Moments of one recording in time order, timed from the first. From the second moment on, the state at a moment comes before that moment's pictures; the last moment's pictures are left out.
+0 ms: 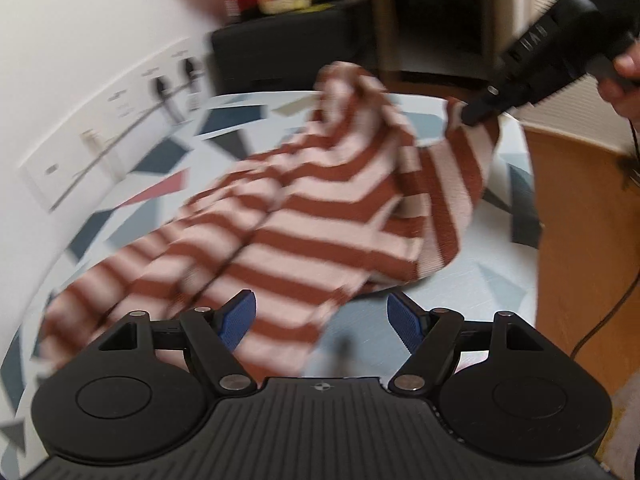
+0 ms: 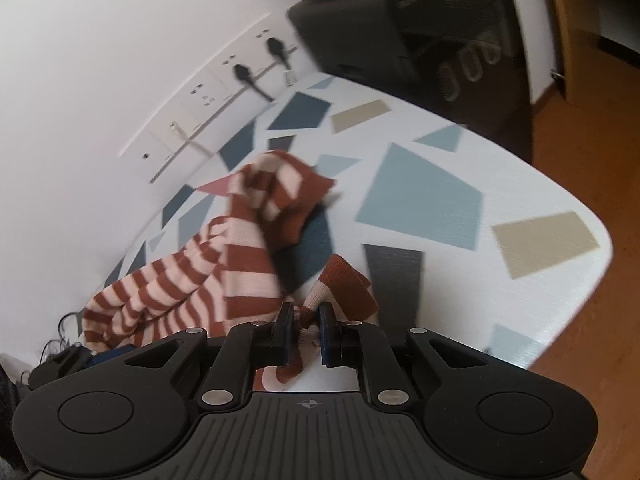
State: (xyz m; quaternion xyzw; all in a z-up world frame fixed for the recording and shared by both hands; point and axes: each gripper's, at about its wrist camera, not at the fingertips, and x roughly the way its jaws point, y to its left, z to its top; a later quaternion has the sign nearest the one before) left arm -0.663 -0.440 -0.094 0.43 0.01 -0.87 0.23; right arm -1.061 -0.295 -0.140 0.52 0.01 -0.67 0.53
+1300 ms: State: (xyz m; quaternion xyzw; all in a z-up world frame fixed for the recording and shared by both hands) left arm -0.604 -0.438 -0.028 0.34 0.04 -0.83 0.44; right arm -1.115 -0.373 -0.171 0.61 -0.15 -0.59 0.50
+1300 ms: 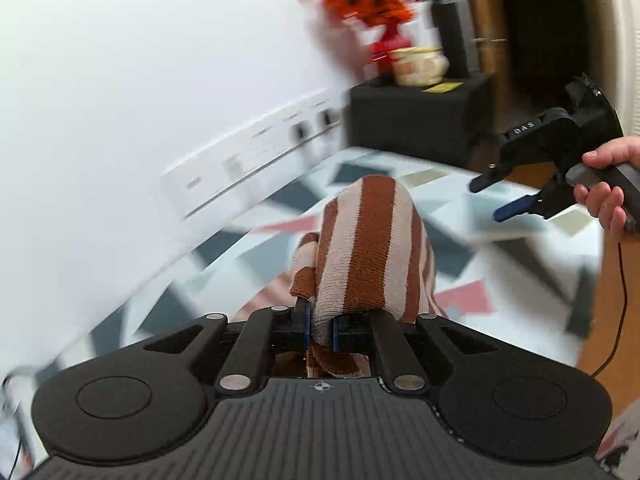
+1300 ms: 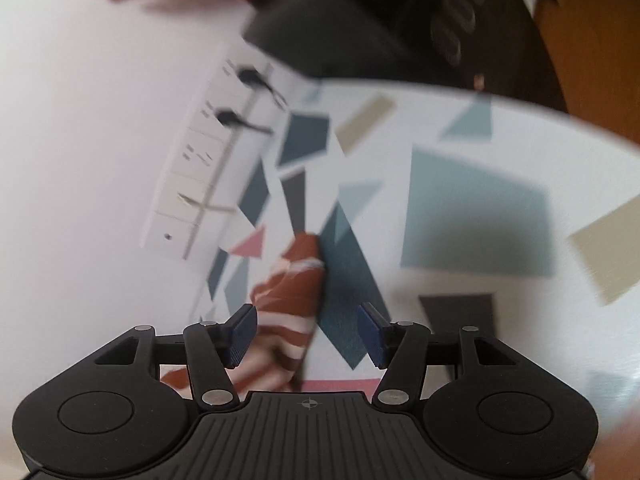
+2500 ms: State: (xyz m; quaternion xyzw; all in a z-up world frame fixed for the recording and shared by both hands) left arm -0.463 -0.363 0.169 0.05 -0.09 -0.73 0.68; right arm -1.026 -0.502 0.110 0.44 -0.23 -0.41 0.77
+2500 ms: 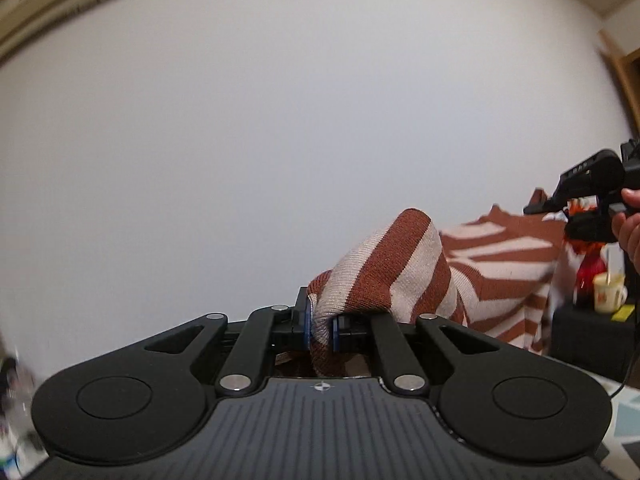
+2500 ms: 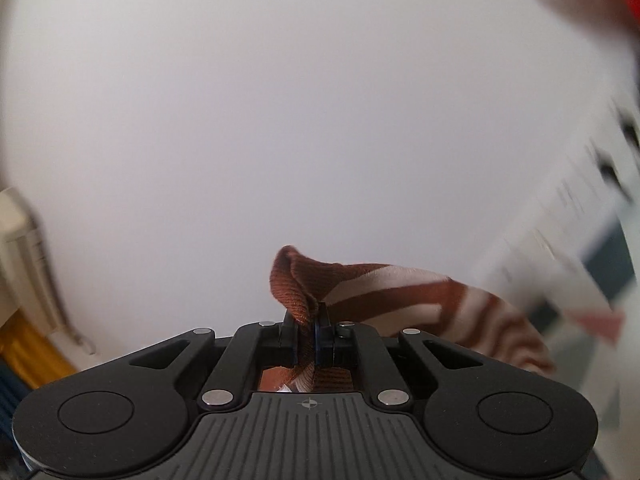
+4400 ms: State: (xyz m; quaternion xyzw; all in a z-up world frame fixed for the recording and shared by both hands) left arm -0.448 -0.491 -0.106 0.37 0.34 -0.65 0.57; right arm -0.917 -0.471 -0.165 0.41 0.29 -0.52 0.69
